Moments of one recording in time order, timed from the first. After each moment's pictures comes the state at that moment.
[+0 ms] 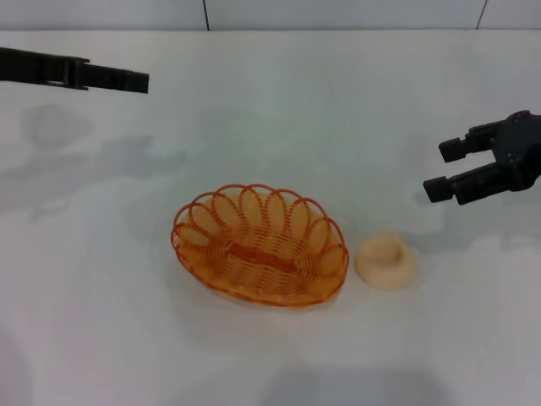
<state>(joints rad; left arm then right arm) -0.66 -1.93 0.70 0.97 2.23 1.59 -2.25 0.57 1.99 -0.93 -1.22 -2.08 -1.79 2.07</state>
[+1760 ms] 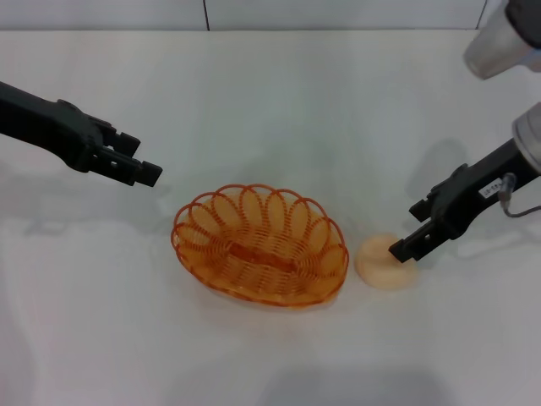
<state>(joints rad) -0.71 -1.91 0.83 1.01 2.32 1.83 -2.05 0.74 2.02 -1.26 -1.10 -2.34 -1.65 2.28</state>
